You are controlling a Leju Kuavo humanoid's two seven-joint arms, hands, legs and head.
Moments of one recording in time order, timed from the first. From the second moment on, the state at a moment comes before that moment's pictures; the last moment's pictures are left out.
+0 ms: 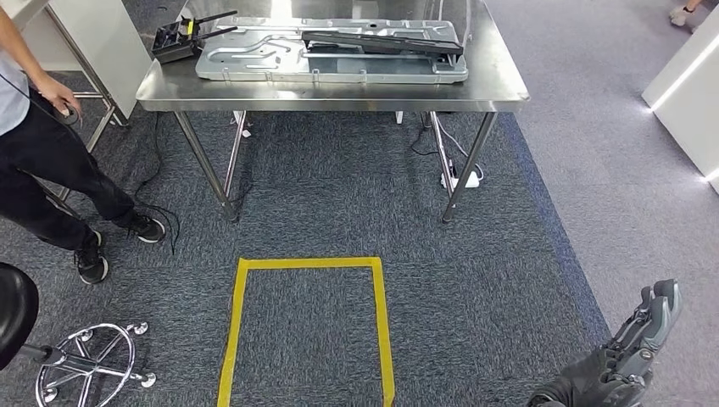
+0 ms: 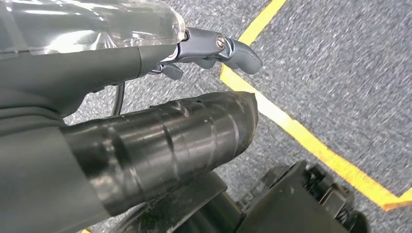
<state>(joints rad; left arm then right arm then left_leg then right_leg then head) -0.07 -0.19 0.78 -0.20 -1.37 0.30 -0.26 0.29 0.19 0.19 -2.07 0.57 -0.70 -0.65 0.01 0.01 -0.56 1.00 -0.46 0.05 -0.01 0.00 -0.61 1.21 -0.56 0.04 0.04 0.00</state>
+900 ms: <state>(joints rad) -0.07 -0.18 0.78 -0.20 -1.37 0.29 -0.27 0.29 0.19 0.19 -2.06 0.56 -0.70 -0.65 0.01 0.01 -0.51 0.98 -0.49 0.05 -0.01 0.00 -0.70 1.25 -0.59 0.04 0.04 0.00</state>
